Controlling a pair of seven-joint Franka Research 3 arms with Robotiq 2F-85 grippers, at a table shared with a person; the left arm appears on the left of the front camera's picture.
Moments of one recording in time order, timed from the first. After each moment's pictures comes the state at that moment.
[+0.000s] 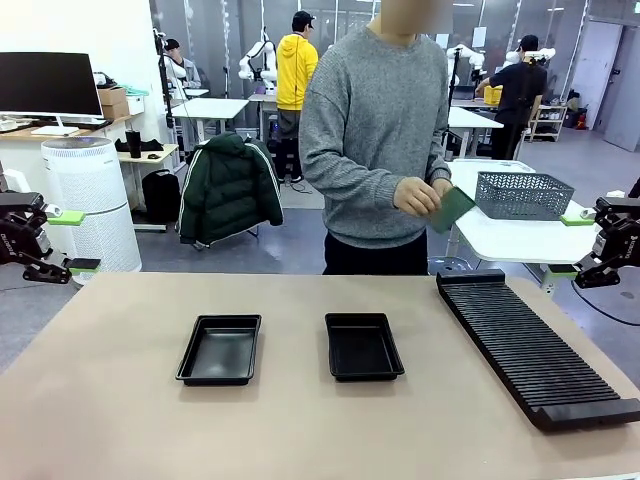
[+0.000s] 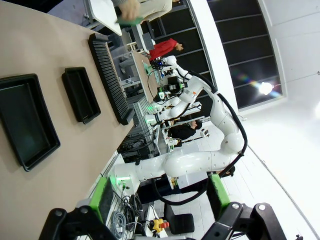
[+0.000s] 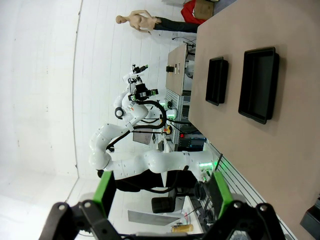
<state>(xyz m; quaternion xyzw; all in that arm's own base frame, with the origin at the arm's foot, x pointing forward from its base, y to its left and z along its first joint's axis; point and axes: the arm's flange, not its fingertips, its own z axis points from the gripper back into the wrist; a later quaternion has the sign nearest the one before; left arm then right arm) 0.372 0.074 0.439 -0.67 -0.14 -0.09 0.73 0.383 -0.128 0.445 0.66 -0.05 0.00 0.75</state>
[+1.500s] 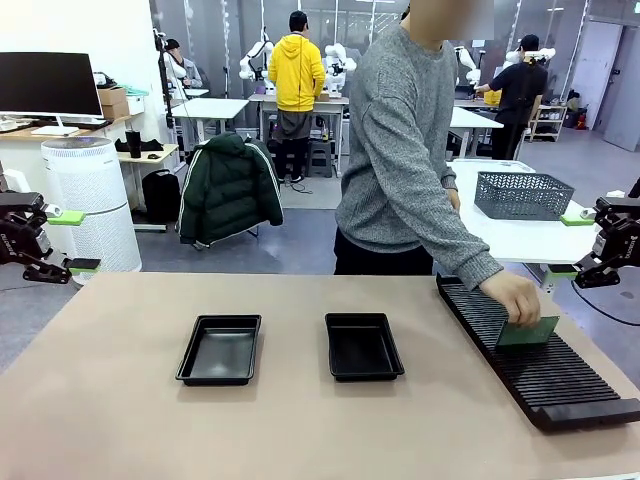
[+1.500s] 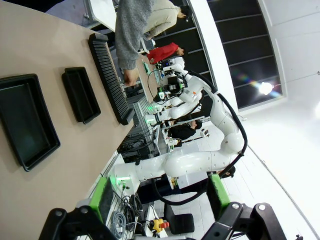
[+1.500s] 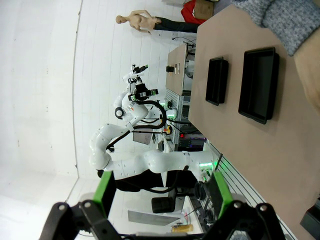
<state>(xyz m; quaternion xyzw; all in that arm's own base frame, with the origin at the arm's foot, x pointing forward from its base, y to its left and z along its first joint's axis) 0.372 0.074 0.439 -0.67 -0.14 -0.09 0.73 0.383 -0.128 0.445 0.66 -0.05 0.00 0.75</state>
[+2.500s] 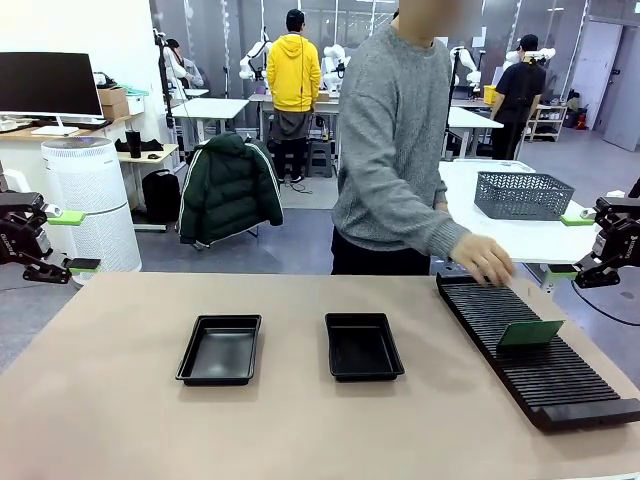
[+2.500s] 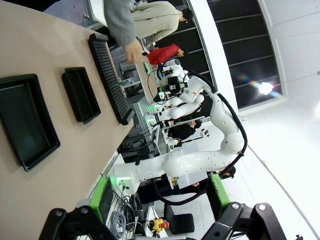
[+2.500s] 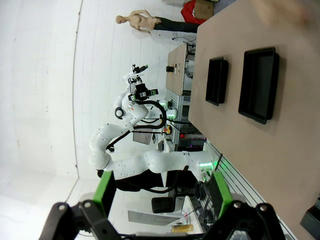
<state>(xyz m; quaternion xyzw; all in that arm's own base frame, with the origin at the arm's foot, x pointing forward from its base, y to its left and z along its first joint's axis) 0.372 0.074 0.439 -0.67 -0.14 -0.09 0.73 0.383 -0.128 0.445 0.66 -0.05 0.00 0.75</state>
